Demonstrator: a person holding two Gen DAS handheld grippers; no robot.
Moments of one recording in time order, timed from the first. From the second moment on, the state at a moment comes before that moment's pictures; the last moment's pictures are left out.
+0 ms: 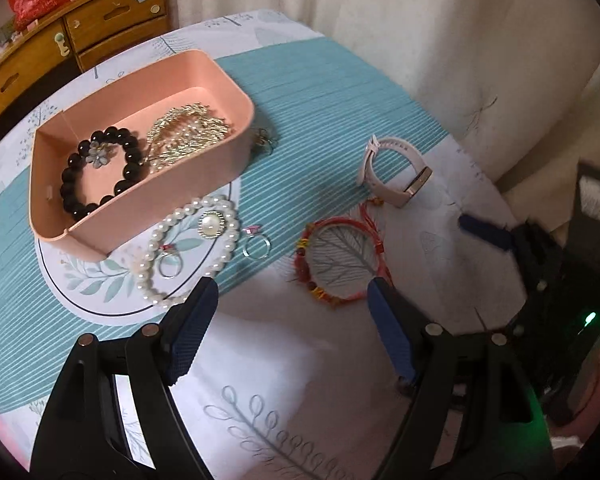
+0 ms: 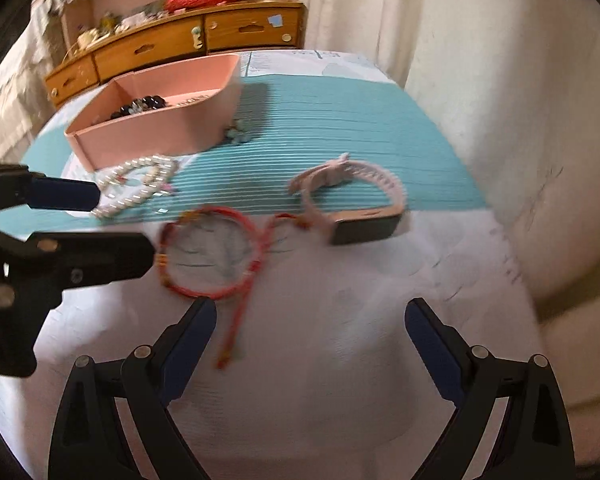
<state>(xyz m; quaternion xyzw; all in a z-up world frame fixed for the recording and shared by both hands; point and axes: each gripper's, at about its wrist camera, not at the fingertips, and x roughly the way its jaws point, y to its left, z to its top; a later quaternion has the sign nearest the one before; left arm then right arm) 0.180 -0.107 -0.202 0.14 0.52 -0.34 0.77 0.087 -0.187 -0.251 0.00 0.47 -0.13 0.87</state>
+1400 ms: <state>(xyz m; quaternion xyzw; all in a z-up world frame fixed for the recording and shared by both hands) 0.179 -0.143 -0.225 0.05 0.56 -0.21 0.80 0.130 -0.270 -0.247 -0.06 0.43 0.06 0.90</state>
